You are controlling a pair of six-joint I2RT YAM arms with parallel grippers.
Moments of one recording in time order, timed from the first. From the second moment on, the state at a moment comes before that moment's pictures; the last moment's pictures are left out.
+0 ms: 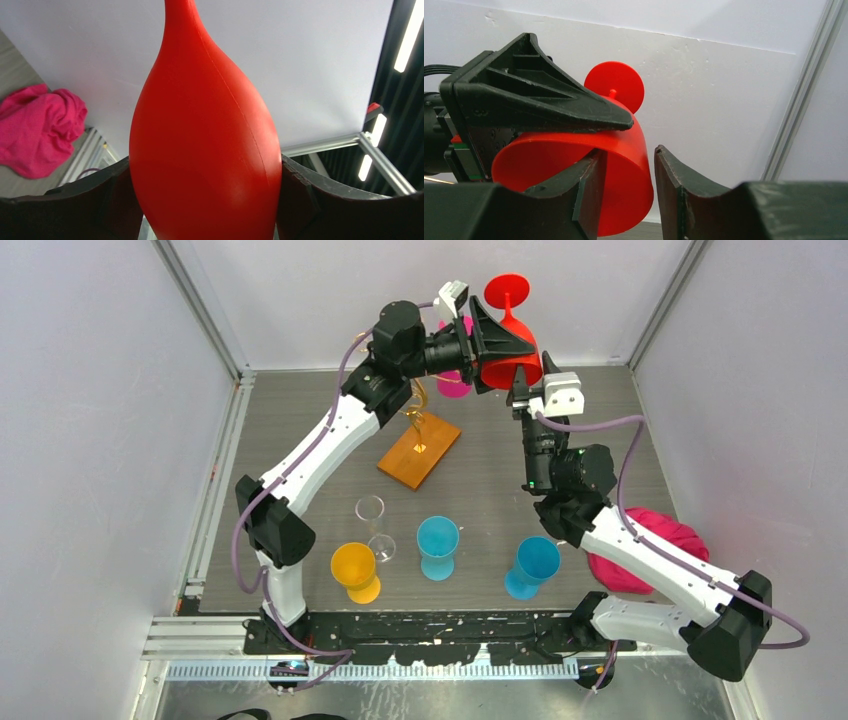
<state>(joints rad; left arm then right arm) -0.68 1.89 2.06 -0.02 0.73 -1.40 0.80 1.10 0.97 0.84 0.60 -0.58</state>
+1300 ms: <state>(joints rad) -0.69 1.81 2.00 -0.16 0.50 -0.83 0.83 0.82 1.30 -0.15 0.85 0.00</state>
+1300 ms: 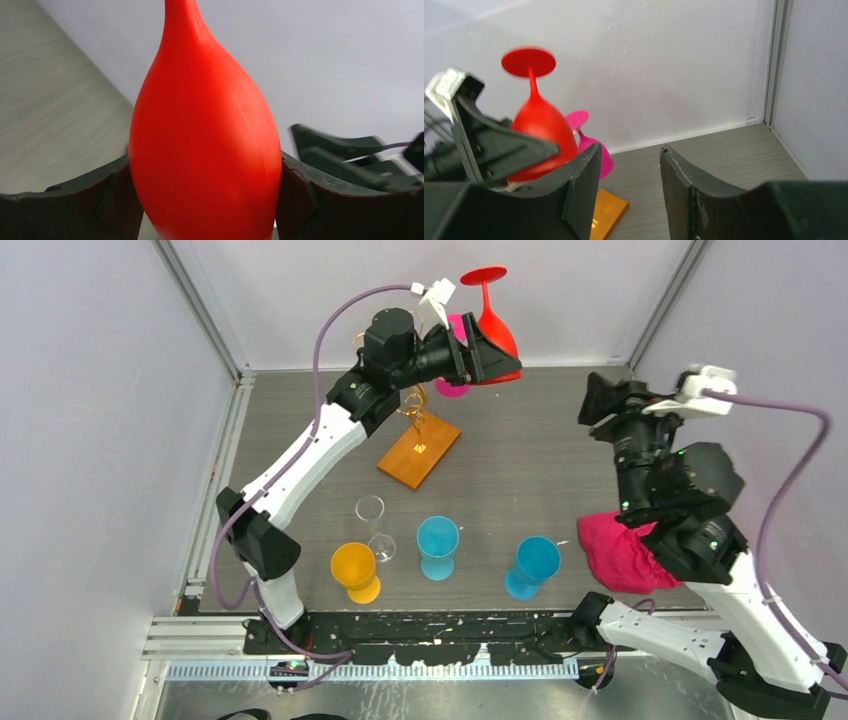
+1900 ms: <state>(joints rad) -0.87 1.33 1.50 -0.17 -0.04 -0.23 0.83 0.94 1.59 -0.42 0.89 0.35</state>
